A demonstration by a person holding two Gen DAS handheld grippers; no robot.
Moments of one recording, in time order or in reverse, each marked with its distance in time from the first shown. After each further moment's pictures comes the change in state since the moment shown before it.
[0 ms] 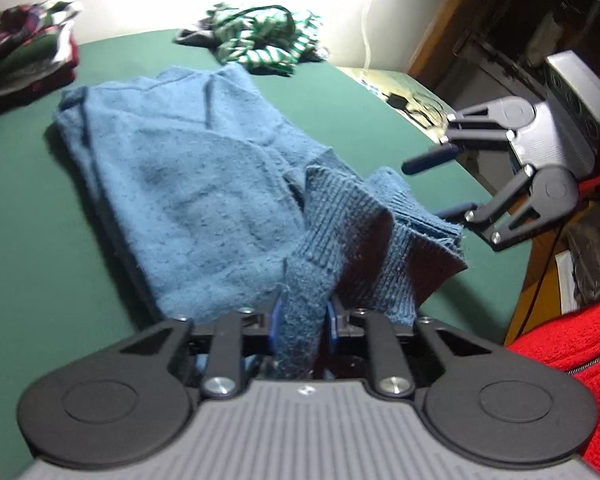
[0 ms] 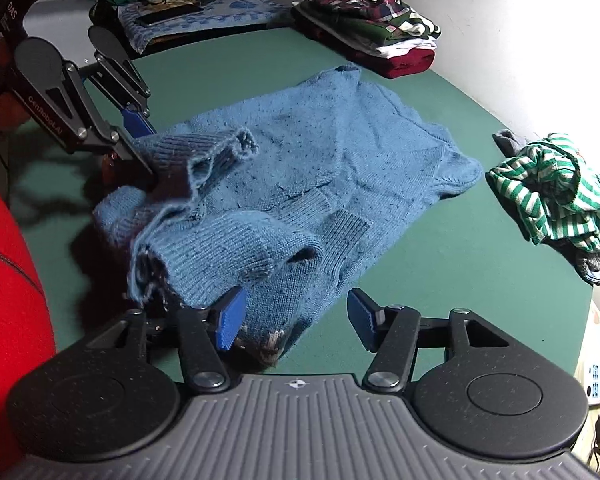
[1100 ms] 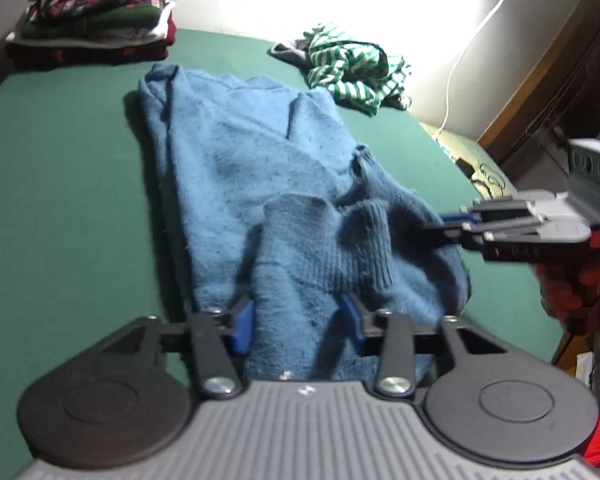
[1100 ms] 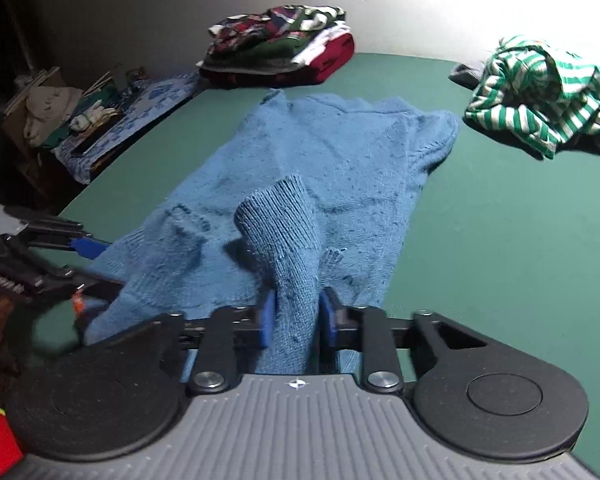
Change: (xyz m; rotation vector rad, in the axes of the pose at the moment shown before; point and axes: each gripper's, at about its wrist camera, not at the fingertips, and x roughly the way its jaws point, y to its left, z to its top) left arm 0.005 0.006 -0.011 -0.229 -0.130 0.144; right arm 0.031 -0.038 0.001 0.472 -0.131 0.084
